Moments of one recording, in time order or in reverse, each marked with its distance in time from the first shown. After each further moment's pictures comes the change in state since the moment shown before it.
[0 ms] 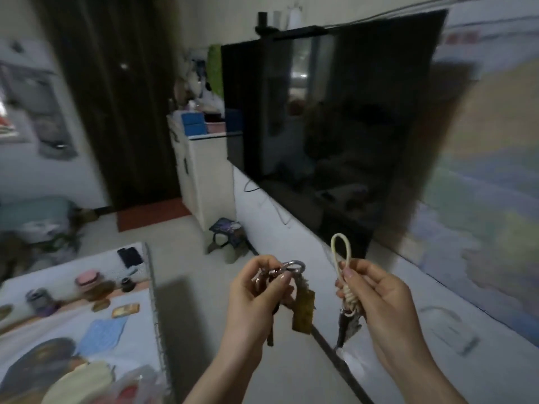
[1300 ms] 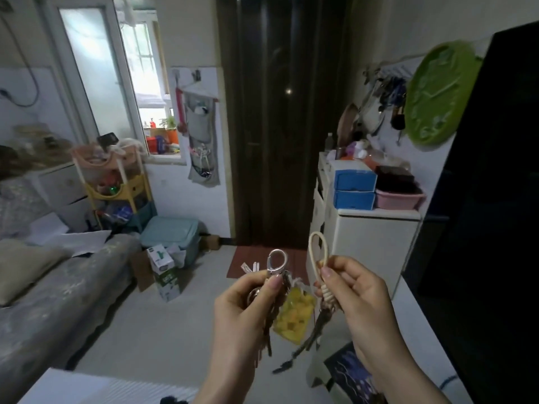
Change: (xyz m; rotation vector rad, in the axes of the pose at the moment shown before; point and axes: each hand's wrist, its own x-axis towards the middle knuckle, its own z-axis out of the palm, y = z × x) left_hand 0.809 -0.007 -0.363 0.036 0.714 0.196; right_hand 0.783 0.158 0.610 0.180 -0.723 -0.088
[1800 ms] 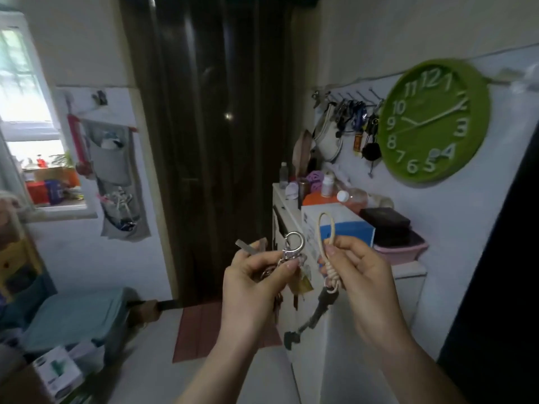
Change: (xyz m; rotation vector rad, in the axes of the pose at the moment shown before) left_hand 0.397 -0.028 0.077 0.129 -0.322 0.185; right_hand 0.350 0.062 0.021 -0.024 0.302 -0.182
